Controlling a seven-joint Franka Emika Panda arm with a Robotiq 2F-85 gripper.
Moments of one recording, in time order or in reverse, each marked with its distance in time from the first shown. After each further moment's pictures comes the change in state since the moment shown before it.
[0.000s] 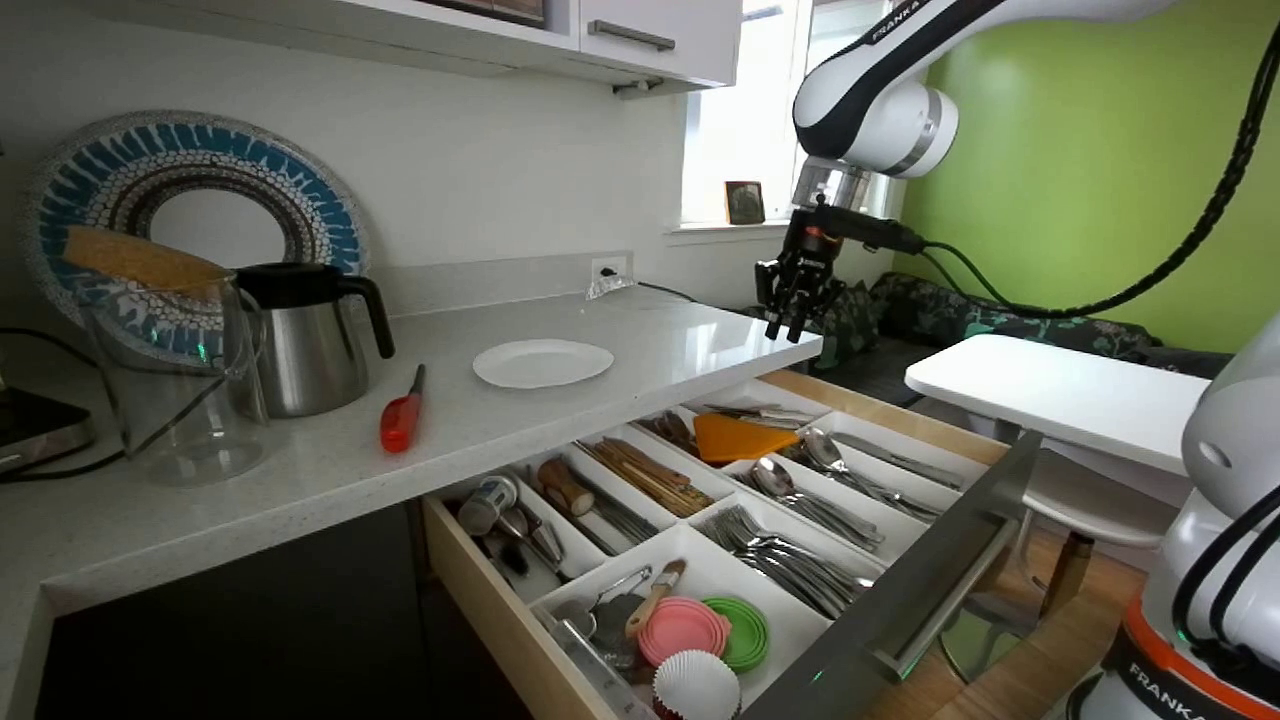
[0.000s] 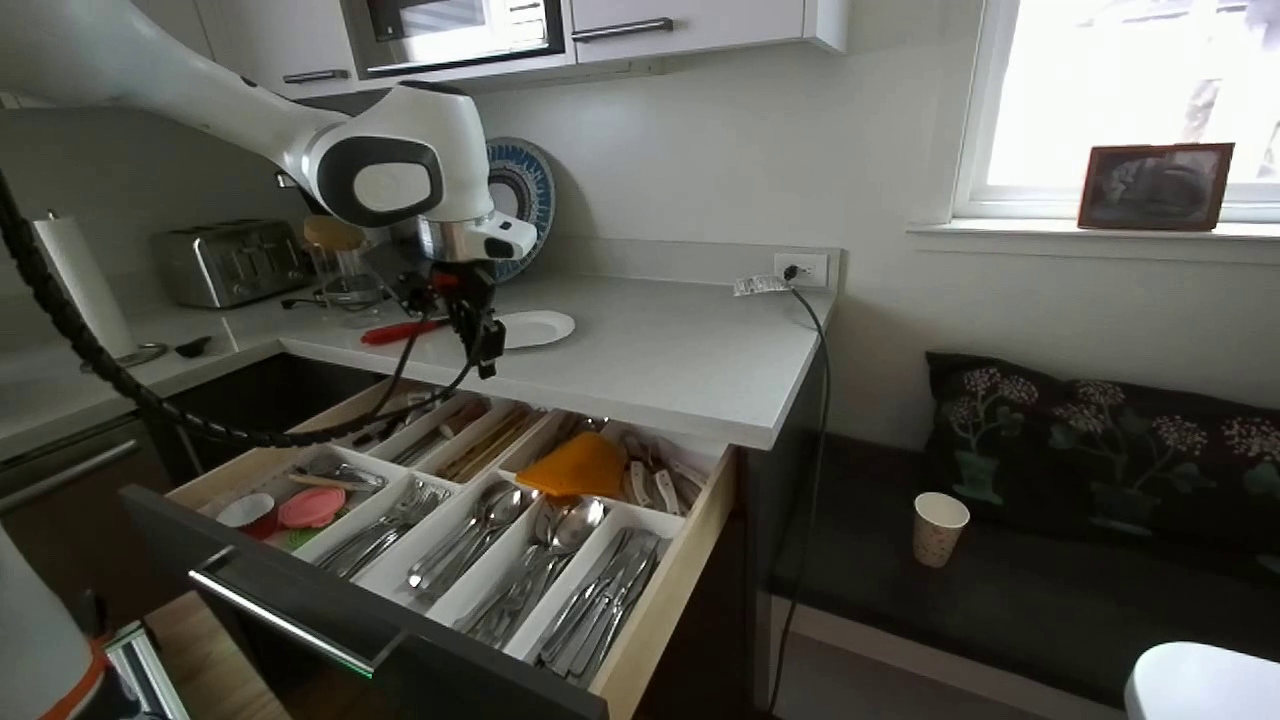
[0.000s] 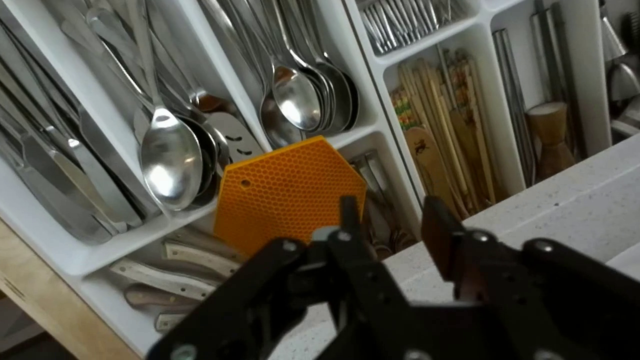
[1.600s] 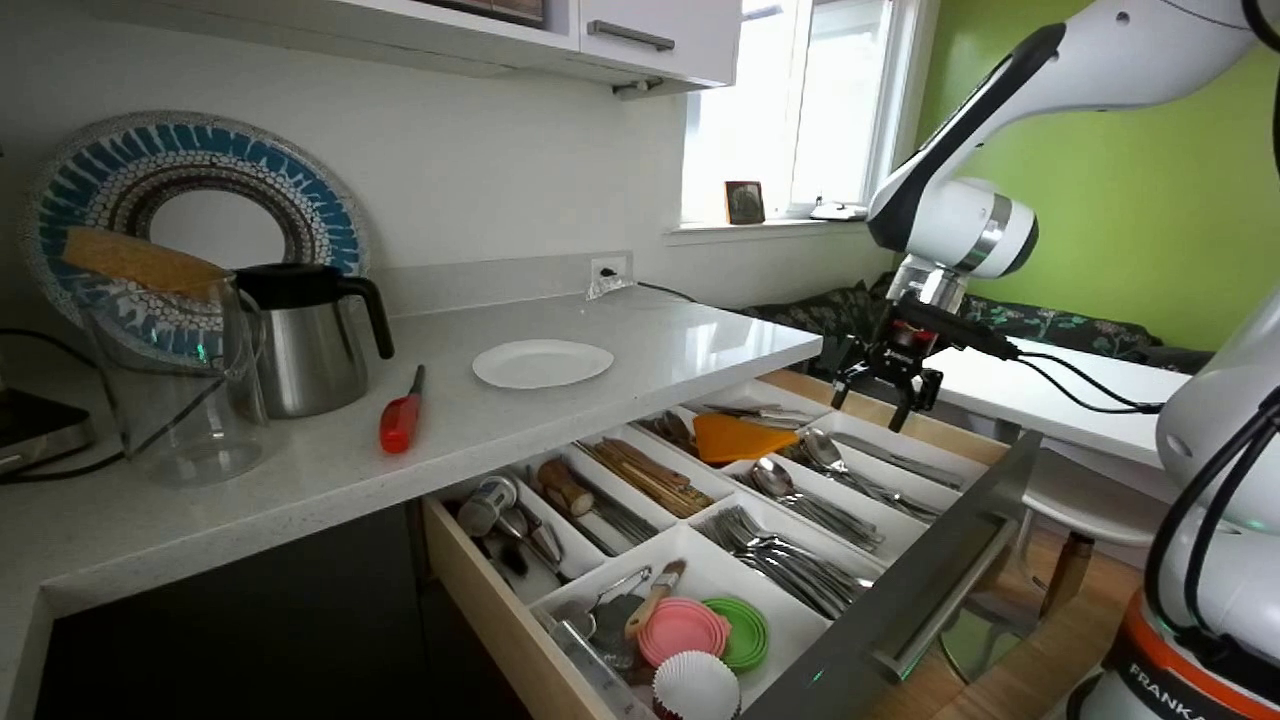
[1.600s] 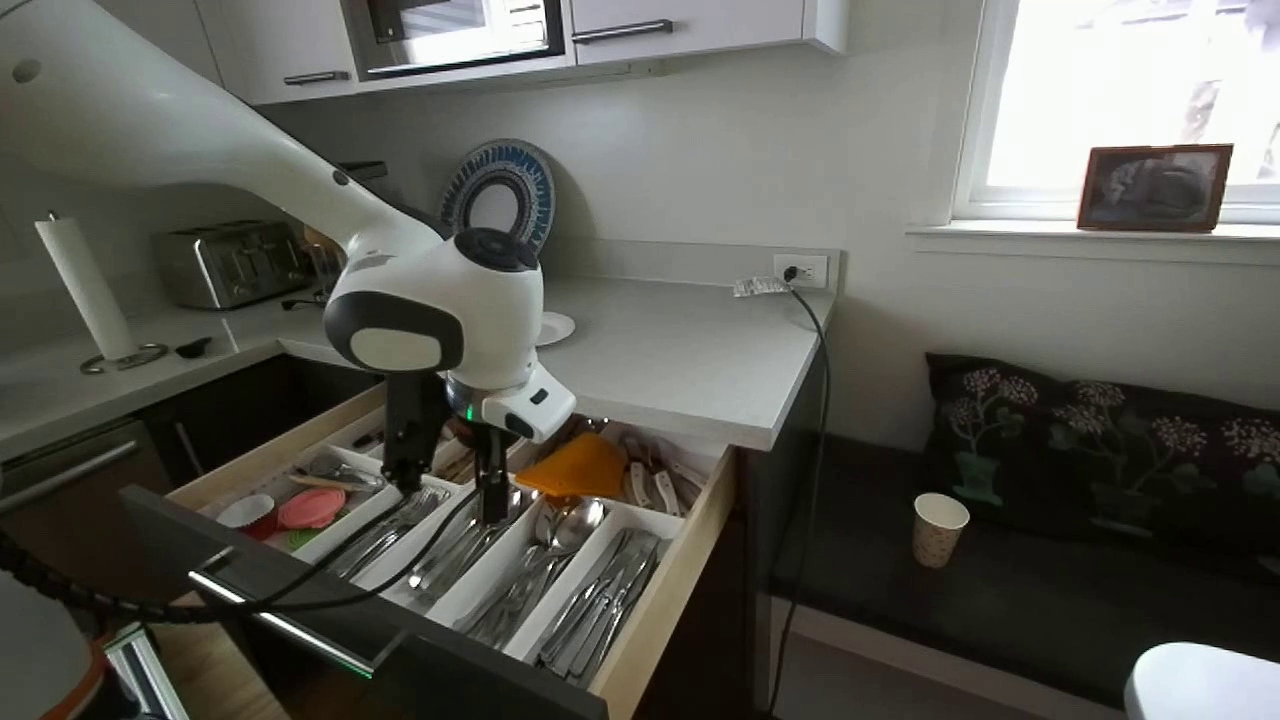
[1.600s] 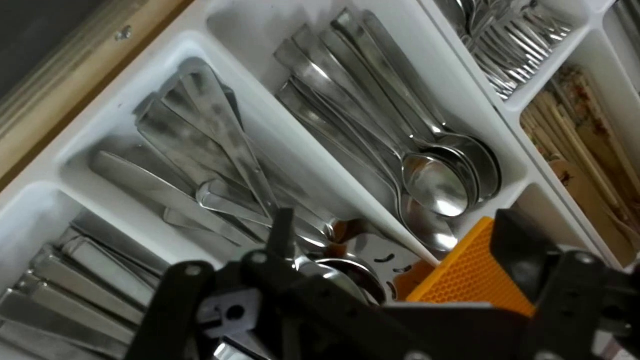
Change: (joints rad) arm -0.137 0.102 -0.187 -0.210 0.236 0.086 -0.184
